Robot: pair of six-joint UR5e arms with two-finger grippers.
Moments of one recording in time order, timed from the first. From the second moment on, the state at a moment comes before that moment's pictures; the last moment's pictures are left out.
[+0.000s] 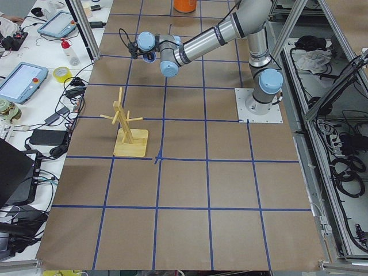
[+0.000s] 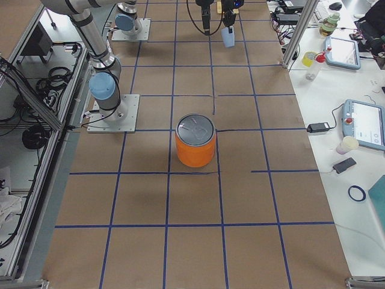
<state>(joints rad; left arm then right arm) -1.50 -1.99 -1.69 -0.90 0.91 -0.35 1.61 -1.64 1.50 -1.59 -1.57 0.08</state>
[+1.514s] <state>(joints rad) -1.40 -2.09 -1.46 -1.18 1.56 0.36 1.61 -1.64 1.50 -1.59 -1.57 0.08</state>
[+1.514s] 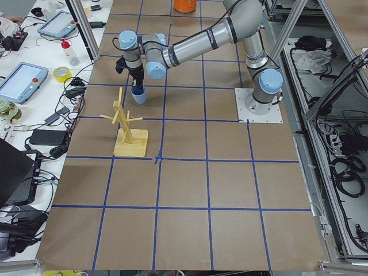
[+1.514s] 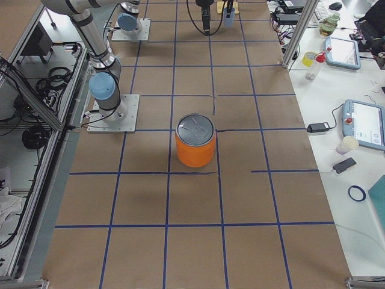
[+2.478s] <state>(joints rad) -1.44 -2.12 -1.46 -1.15 1.57 0.24 1.61 -1.64 1.50 -1.58 -1.57 0.08</state>
